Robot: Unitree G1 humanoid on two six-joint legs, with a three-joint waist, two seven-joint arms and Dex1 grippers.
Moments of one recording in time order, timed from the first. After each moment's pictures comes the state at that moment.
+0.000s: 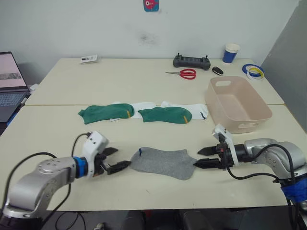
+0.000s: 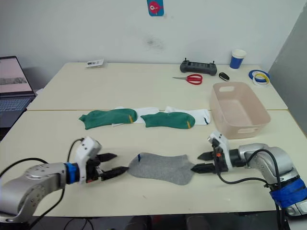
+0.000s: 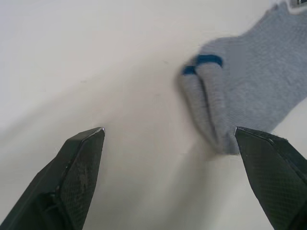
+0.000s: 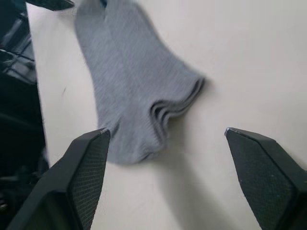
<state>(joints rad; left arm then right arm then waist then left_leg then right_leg) 0.00 0.83 0.23 -0.39 -0.59 0.78 -0.83 -0.42 -0.78 0.14 -0.18 0.59 0.92 1.02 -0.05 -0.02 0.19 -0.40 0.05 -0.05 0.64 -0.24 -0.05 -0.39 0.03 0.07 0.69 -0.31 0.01</state>
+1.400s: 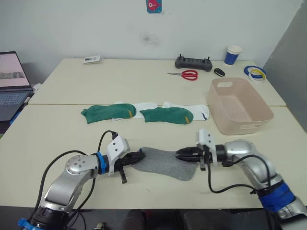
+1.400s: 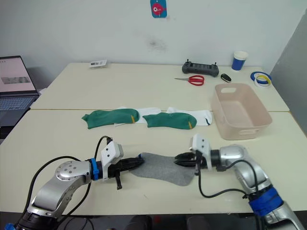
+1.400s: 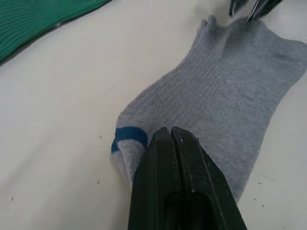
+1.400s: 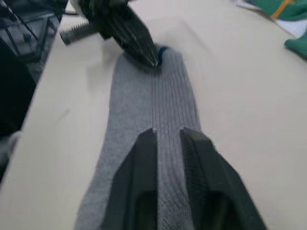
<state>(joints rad) -0.09 0.70 -0.08 -0.23 -0.33 0.34 -0.97 -0.38 -0.63 0.21 -0.22 0.44 0.59 1.09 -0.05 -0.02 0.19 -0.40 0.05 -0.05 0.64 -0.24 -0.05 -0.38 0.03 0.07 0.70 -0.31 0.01</state>
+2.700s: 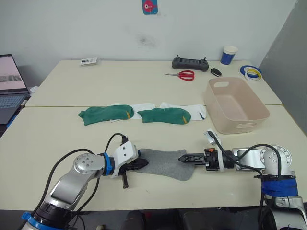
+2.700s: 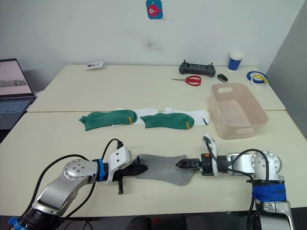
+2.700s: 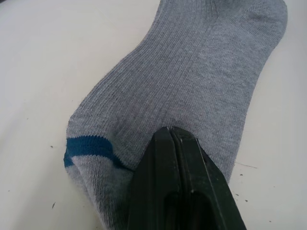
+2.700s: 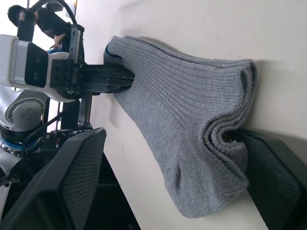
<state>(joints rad) -0.12 0.72 -0.19 -0.25 -0.22 0.38 -1.00 -0.42 -0.44 -0.18 -0.03 1.25 1.61 0.24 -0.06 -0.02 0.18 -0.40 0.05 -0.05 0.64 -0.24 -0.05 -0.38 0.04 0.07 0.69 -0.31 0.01</state>
